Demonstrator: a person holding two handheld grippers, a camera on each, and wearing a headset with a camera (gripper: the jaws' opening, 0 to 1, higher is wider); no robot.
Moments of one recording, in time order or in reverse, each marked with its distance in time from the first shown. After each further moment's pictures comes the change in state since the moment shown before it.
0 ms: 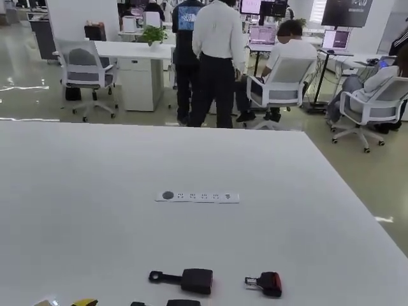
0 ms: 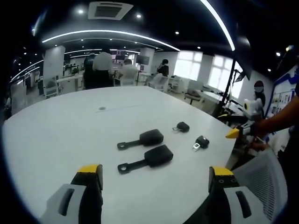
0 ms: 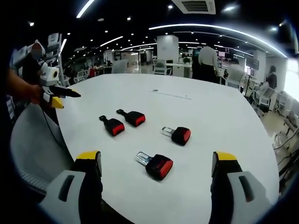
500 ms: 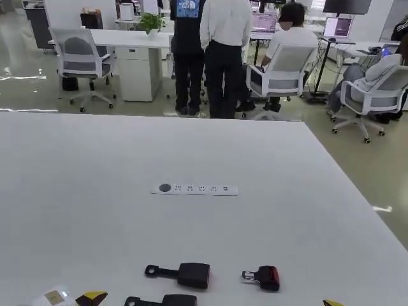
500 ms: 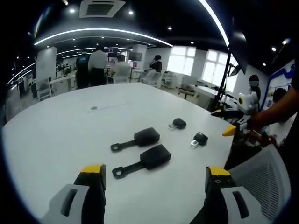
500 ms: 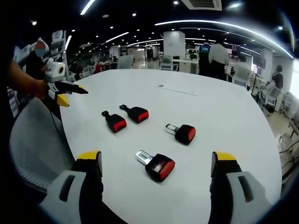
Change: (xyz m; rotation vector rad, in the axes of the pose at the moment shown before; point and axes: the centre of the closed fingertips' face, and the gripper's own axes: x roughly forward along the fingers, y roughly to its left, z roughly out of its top) left arm 0.022 -0.003 0.001 0.038 0.040 -0.050; right arm 0.018 0.000 -0.005 -0.017 0.041 0.064
